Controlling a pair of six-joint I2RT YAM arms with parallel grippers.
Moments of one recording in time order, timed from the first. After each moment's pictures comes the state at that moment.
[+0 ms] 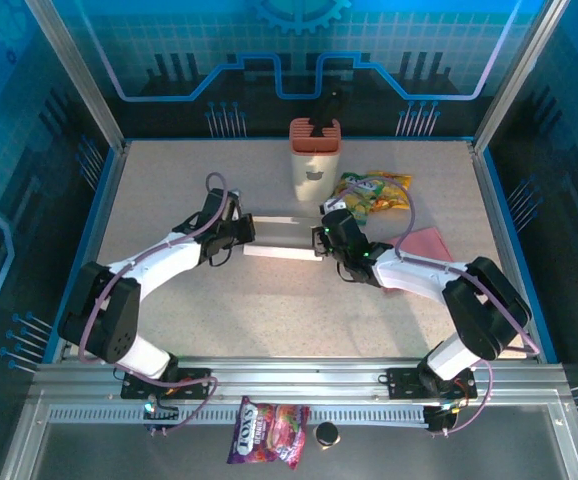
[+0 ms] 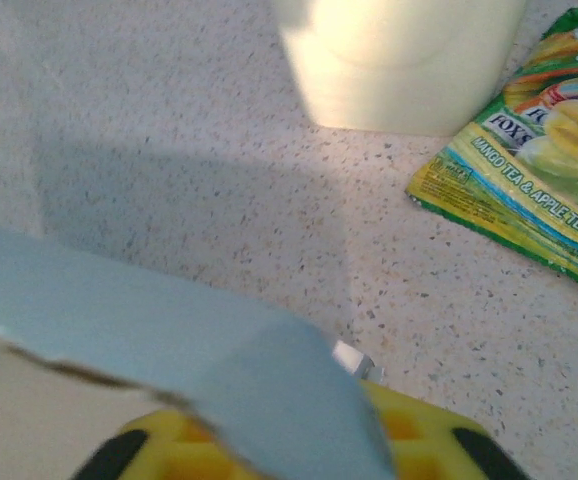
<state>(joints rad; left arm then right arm) -0.37 1.51 0.89 -0.18 0.07 -0.56 0.68 1.55 0.85 0.04 0.24 0.42</state>
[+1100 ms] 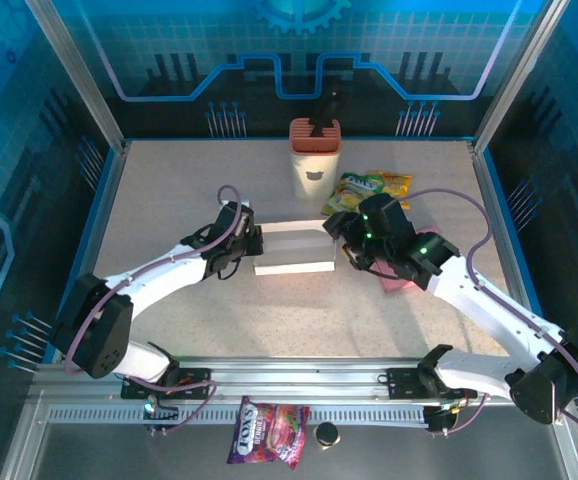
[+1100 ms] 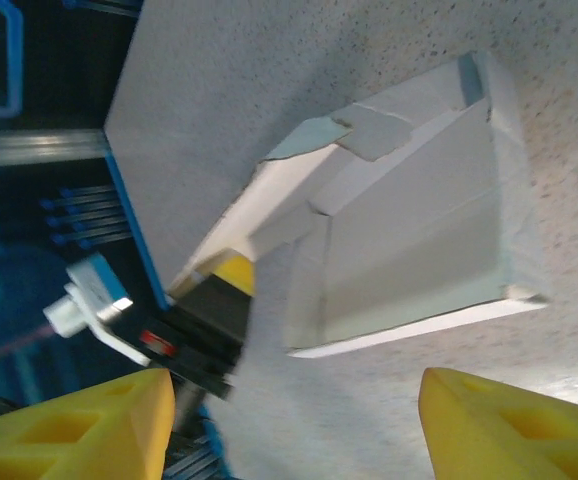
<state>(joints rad) -0.51 1.44 0.85 -0.22 -0.11 -0.59 0.65 1.16 1.07 -0.62 -0.04 1.44</state>
